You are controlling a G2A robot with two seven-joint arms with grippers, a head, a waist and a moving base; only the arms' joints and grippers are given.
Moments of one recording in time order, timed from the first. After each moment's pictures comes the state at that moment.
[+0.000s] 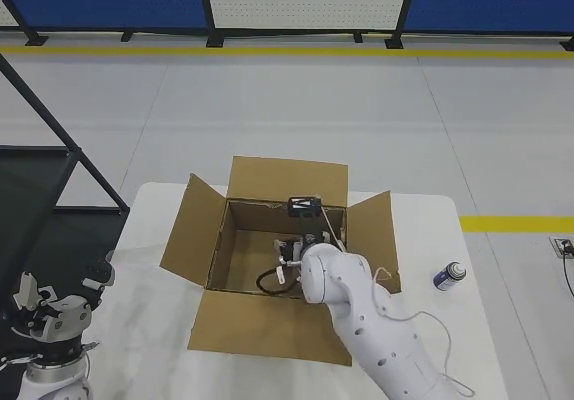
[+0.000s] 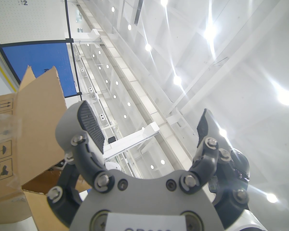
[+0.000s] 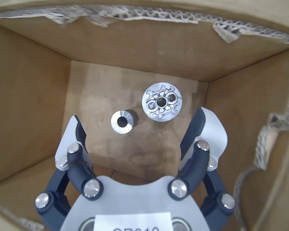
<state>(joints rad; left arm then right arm) 1.46 -1.23 -1.84 -1.66 -0.92 -0.59 -0.68 -0.67 -1.61 0.98 -1.35 -1.23 0.45 0.91</state>
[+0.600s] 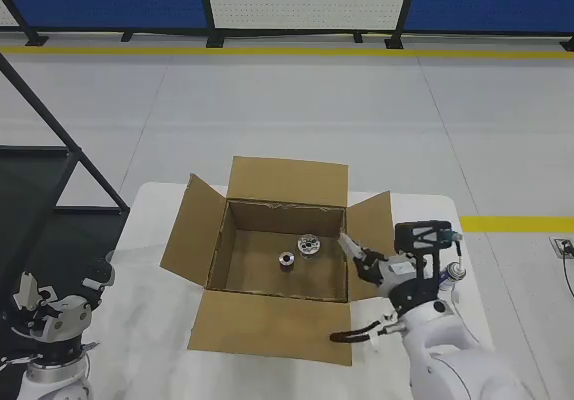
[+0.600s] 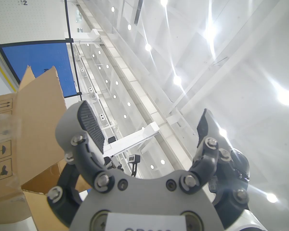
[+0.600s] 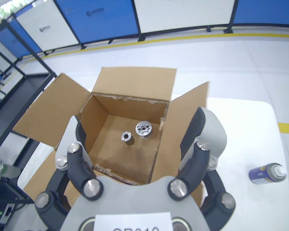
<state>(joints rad) 1.46 -1.23 -1.84 -1.66 -0.92 -0.59 -0.68 -1.29 -1.51 1.36 -2.27 -1.34 0.18 0.66</state>
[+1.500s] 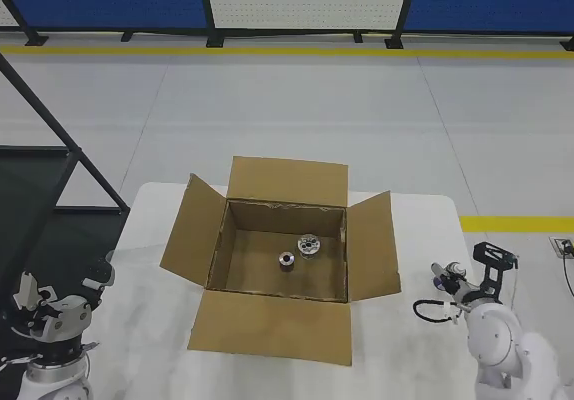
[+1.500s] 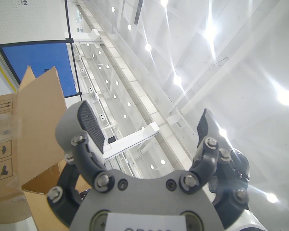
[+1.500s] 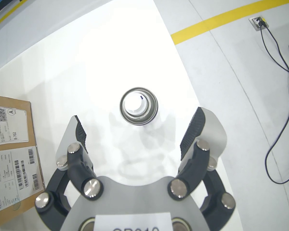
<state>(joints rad) 1.46 -1.23 -1.84 -1.66 -0.92 -0.59 -0.68 -1.17 -1.46 1.77 -1.65 -1.27 0.20 0.75</state>
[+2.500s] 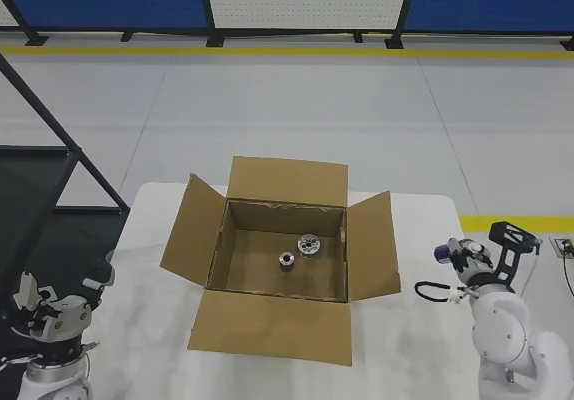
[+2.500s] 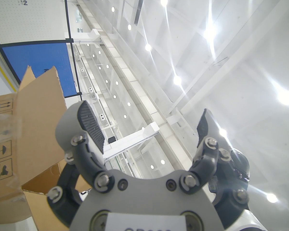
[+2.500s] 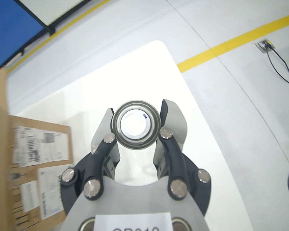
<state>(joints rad) 1.46 -1.23 -1.84 -1.66 -0.92 -0.59 -0.68 -1.20 -1.45 1.71 -1.90 -1.15 0.26 0.65</state>
